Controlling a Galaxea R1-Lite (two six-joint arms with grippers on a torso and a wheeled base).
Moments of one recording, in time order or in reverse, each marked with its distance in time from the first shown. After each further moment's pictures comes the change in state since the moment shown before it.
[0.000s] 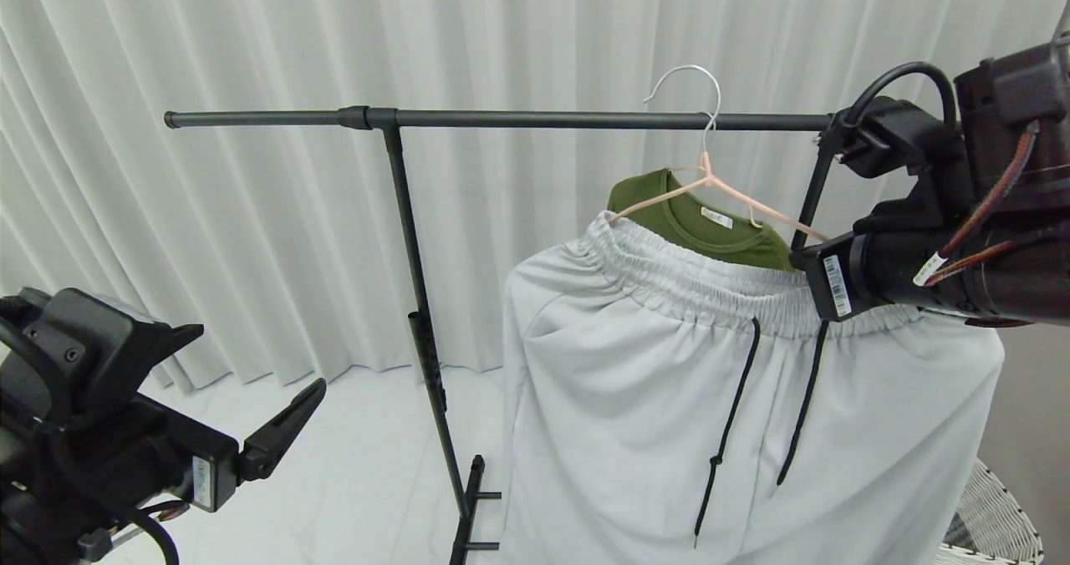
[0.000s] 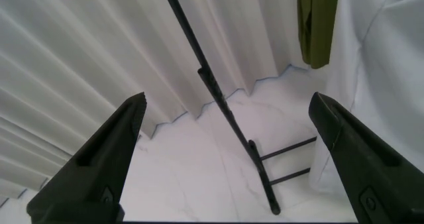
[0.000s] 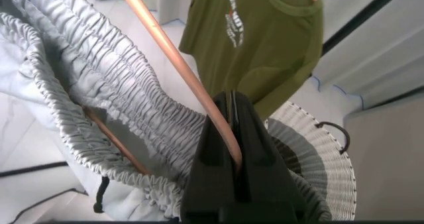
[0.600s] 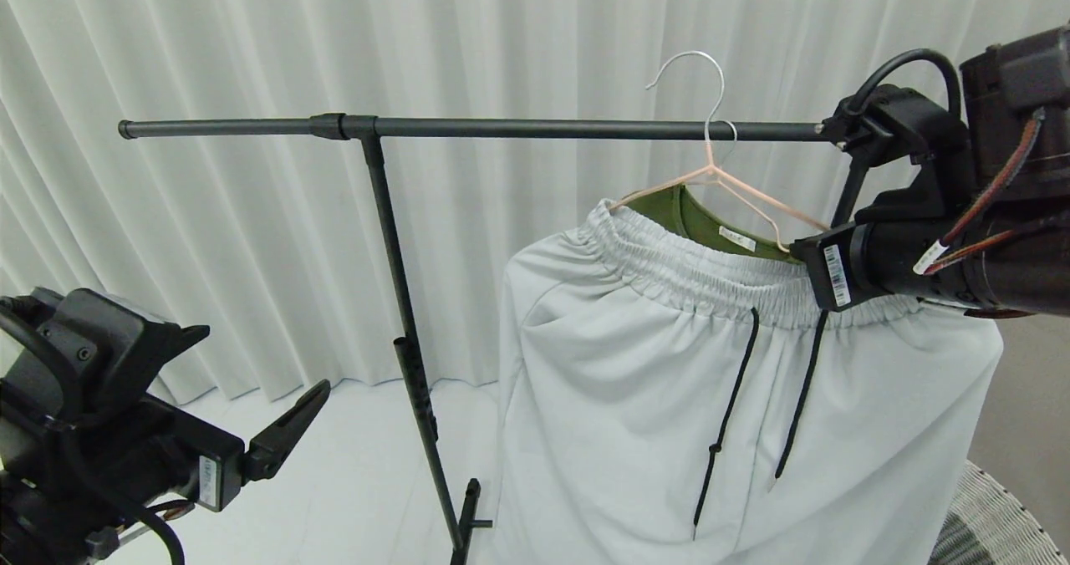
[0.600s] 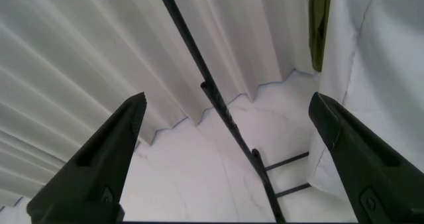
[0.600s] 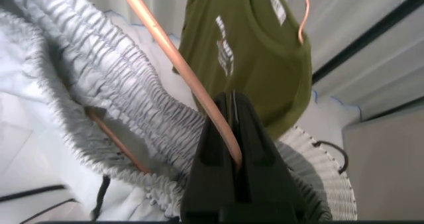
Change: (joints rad) left arm -0.002 0.011 -0.002 0.000 -0.002 0.000; right arm -0.001 0.003 -0.016 -0.007 -0.011 -0.001
